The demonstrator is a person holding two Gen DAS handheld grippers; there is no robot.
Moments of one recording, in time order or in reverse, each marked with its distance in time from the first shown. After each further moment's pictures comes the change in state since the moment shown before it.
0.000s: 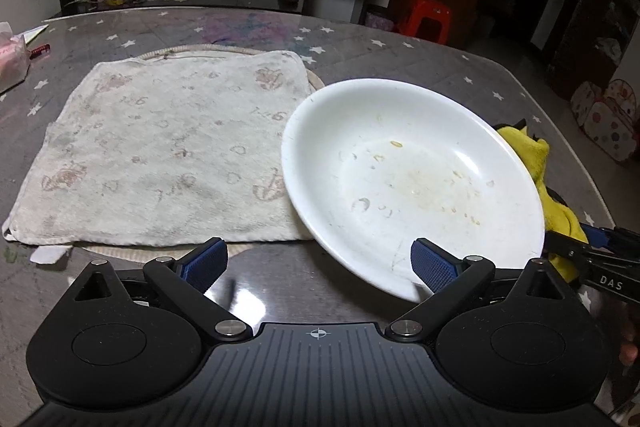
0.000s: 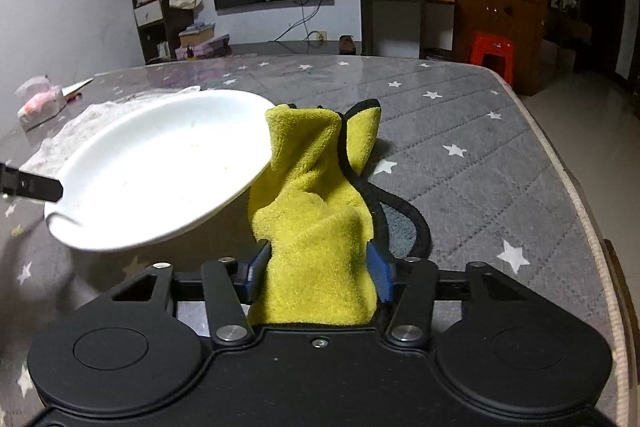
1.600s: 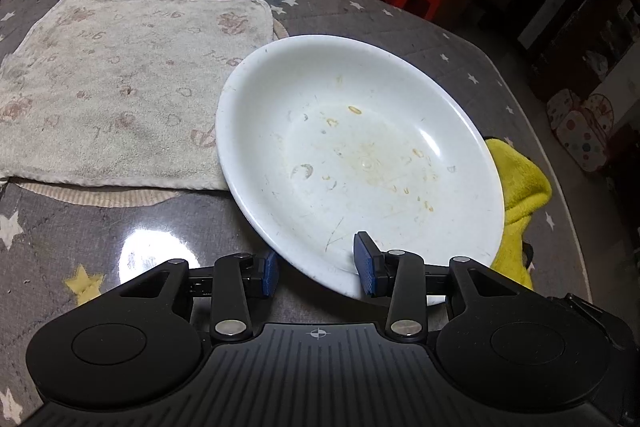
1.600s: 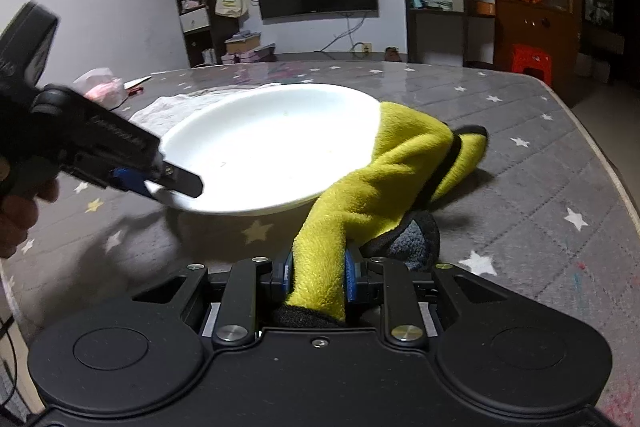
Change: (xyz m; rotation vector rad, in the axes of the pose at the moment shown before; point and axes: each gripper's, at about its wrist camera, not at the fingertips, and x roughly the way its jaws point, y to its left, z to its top) left arm 0.013 -0.011 0.000 -0.109 0.113 -0.111; right arm -0.029 0.055 -0.026 -0.063 -0.039 0.120
